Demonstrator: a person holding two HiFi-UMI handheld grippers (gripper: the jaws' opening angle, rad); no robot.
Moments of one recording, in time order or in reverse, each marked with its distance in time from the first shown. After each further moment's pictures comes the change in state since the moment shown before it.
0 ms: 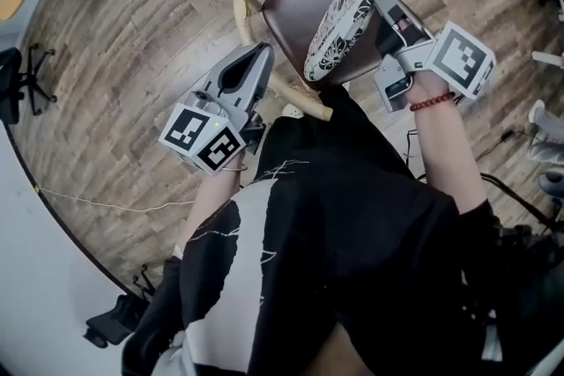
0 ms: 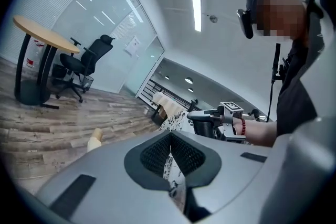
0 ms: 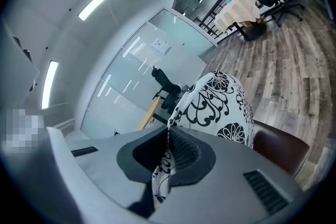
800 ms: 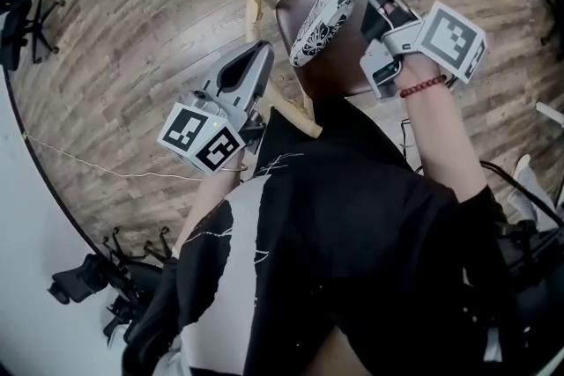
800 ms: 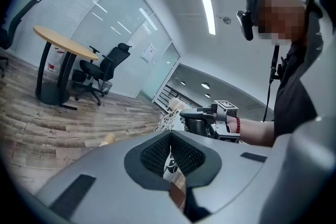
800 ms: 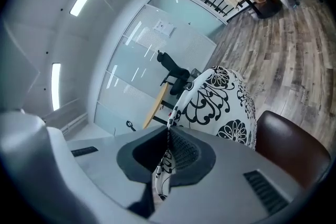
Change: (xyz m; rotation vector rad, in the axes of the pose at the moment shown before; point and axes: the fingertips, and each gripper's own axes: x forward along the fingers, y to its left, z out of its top) left arm 0.016 0.029 0.018 -0.062 -0.064 0.192; right arm 0.099 0.003 0.011 0.031 0.195 0.084
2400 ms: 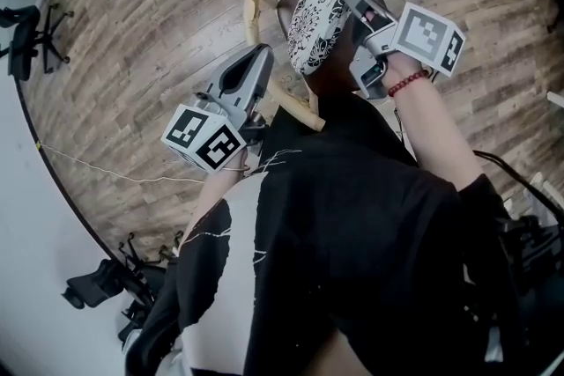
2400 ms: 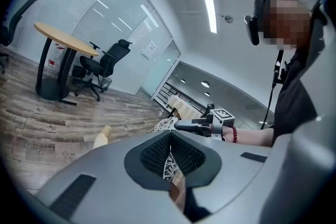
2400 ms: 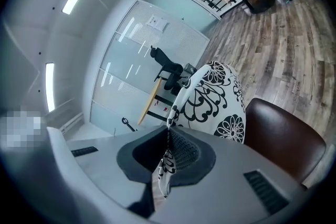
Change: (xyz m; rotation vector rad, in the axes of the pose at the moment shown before) left arm -0.003 -0.018 -0.017 -0.021 0.031 -0.009; right arm -0.016 -0.039 -0.044 0.073 0.032 -0.038
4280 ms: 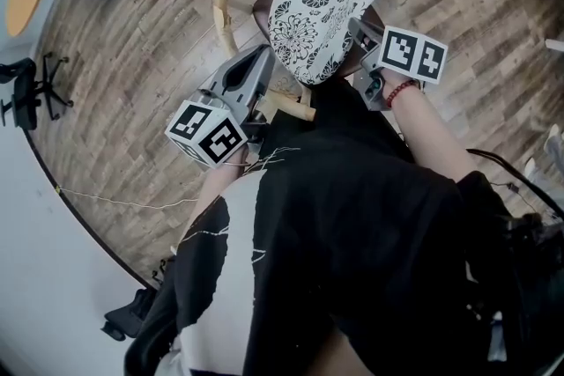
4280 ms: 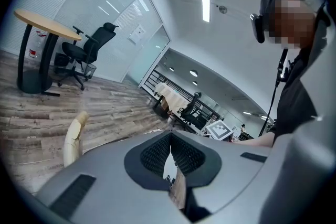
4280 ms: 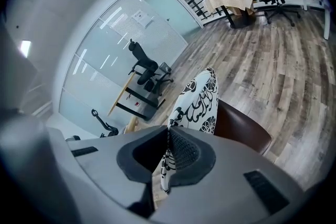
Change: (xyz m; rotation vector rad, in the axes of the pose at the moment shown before) left arm 0.026 -0.040 -0.037 0.034 0.144 -0.149; right arm -0.090 -0.116 -0.059 -0.047 0.009 -0.324
